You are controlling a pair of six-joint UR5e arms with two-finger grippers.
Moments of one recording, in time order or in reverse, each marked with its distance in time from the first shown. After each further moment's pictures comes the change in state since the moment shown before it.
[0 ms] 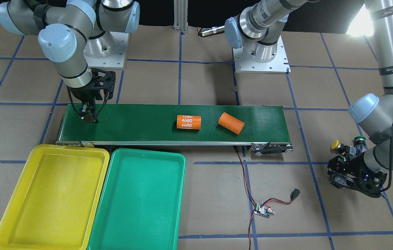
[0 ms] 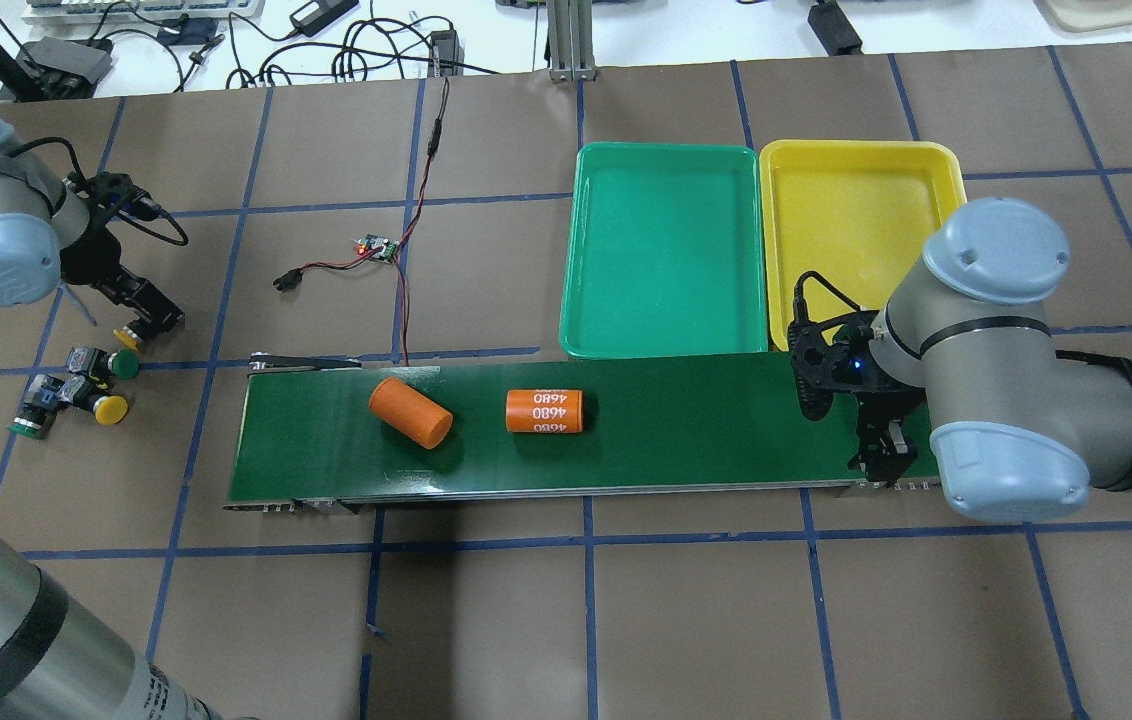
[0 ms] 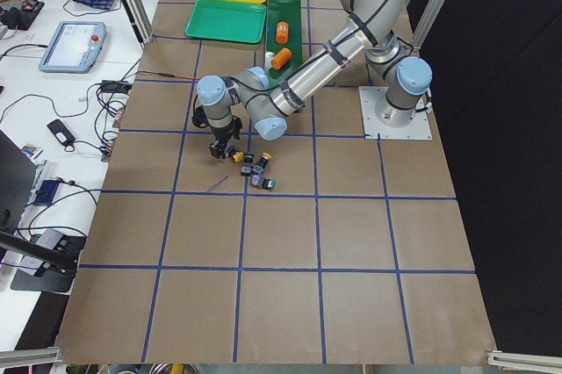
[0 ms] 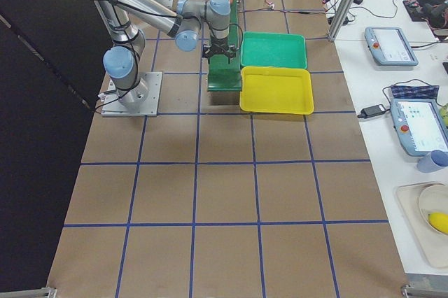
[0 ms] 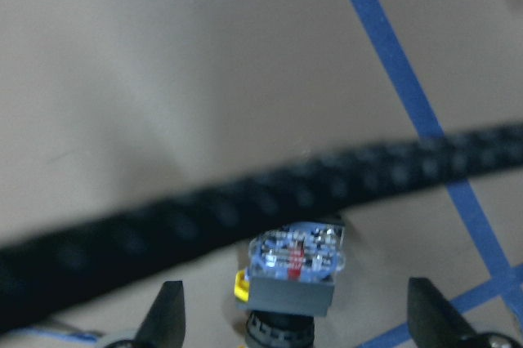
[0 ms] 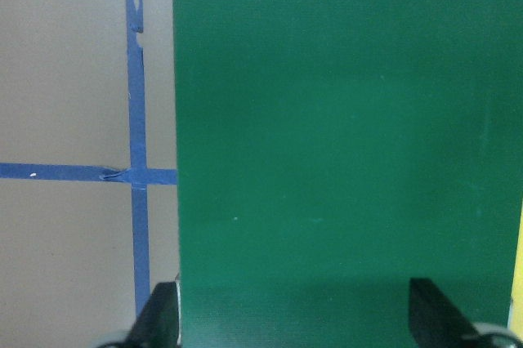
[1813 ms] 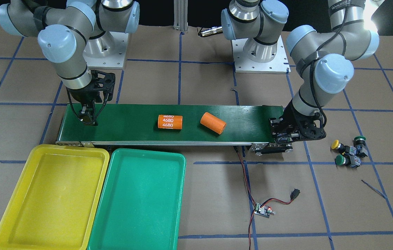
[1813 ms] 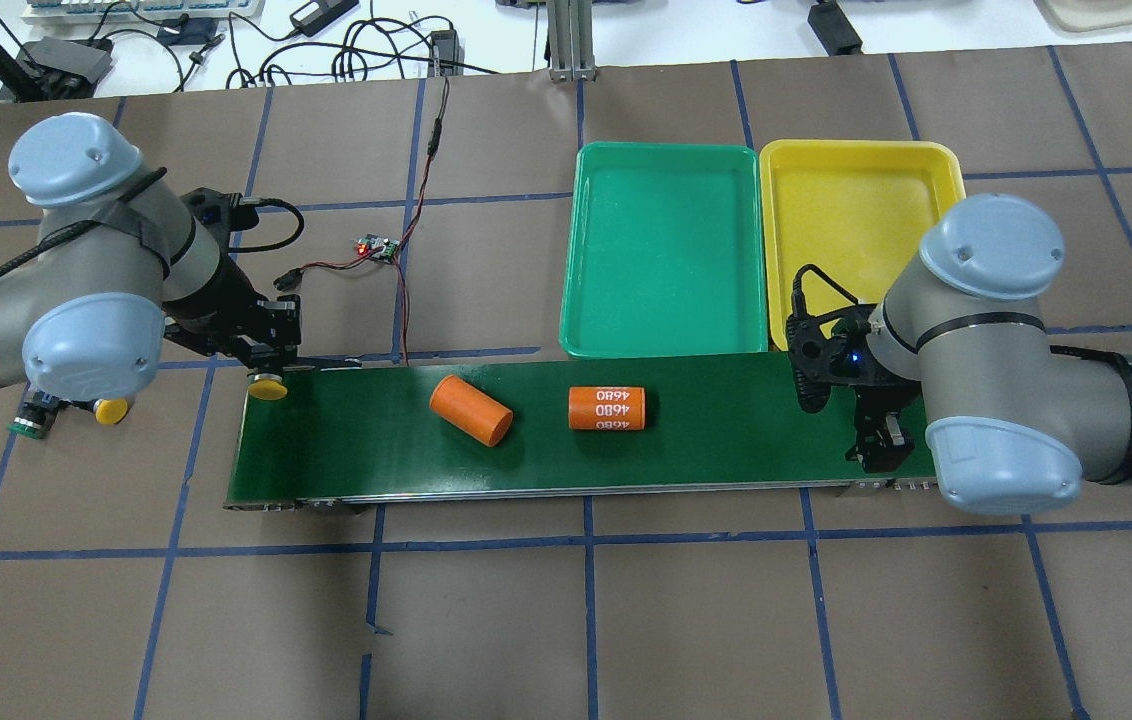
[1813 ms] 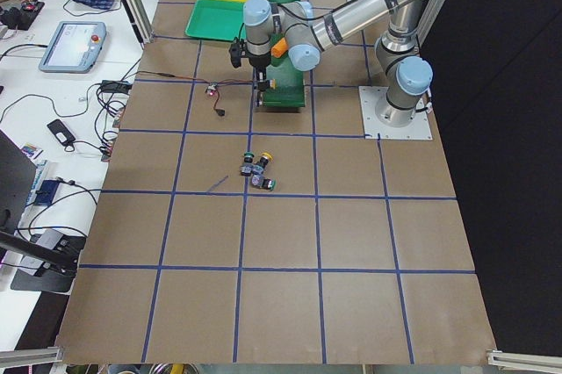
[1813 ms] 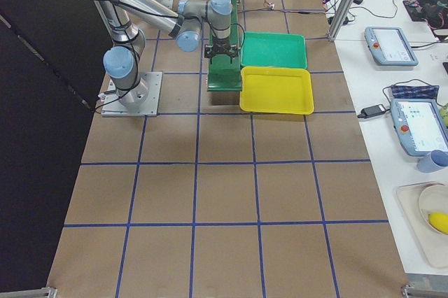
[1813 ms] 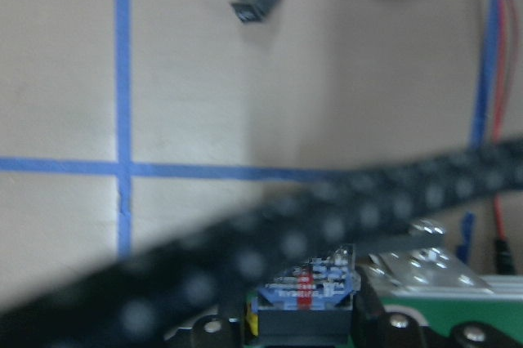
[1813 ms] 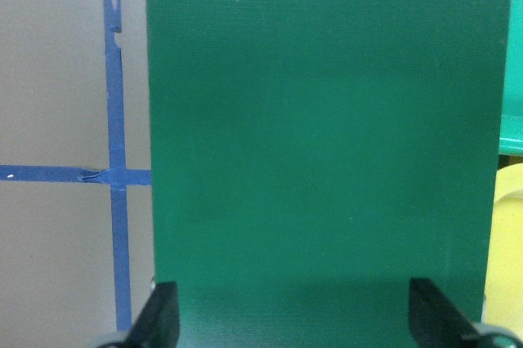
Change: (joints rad) left arm -0.299 0.460 -0.385 -0.060 -0.042 -0.903; right arm 0.001 0.009 -0.004 -0.030 0.002 0.001
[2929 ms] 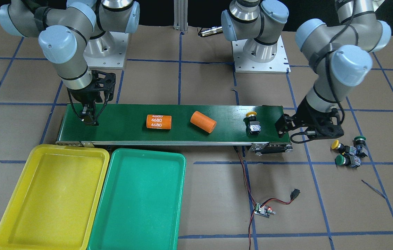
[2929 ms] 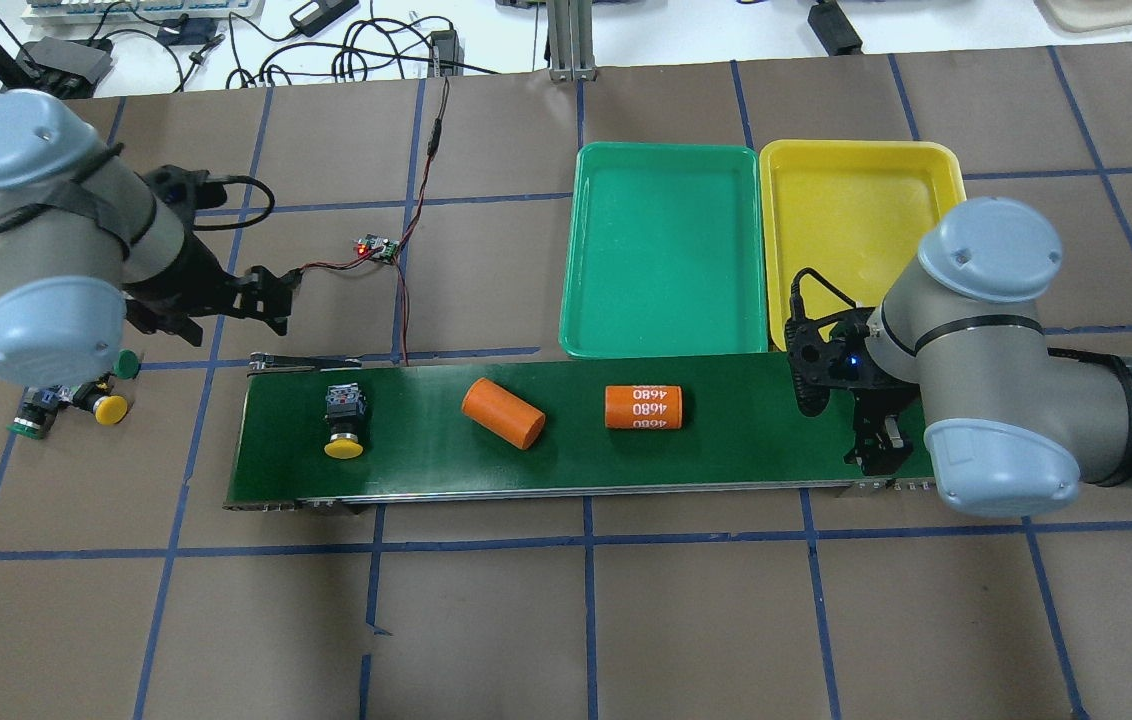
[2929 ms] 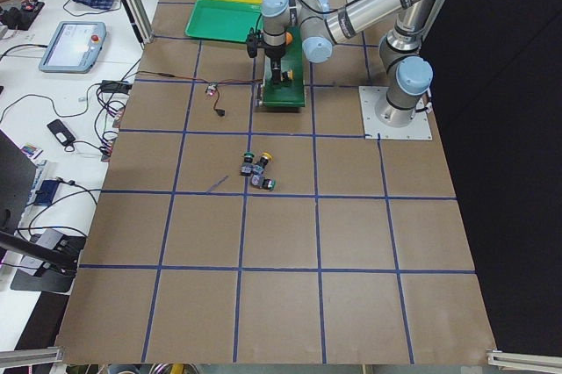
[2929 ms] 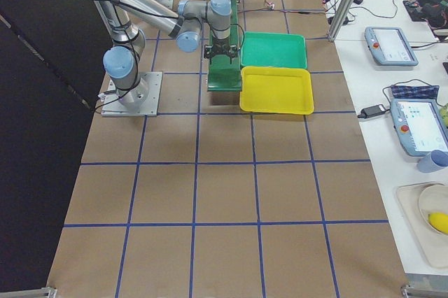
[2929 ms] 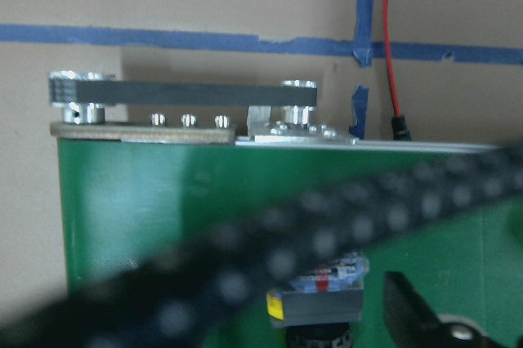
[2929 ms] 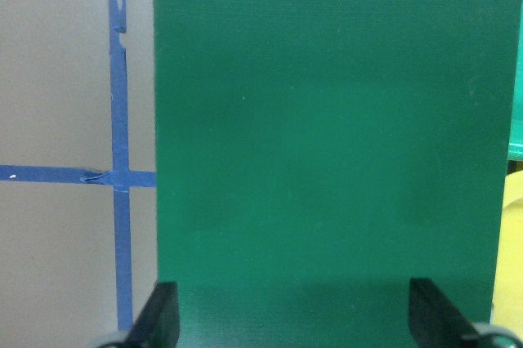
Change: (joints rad) left arm 0.101 -0.017 0.123 -0.043 -0.005 0.111; right arm 0.000 0.003 0.004 -0.001 0.005 -0.009
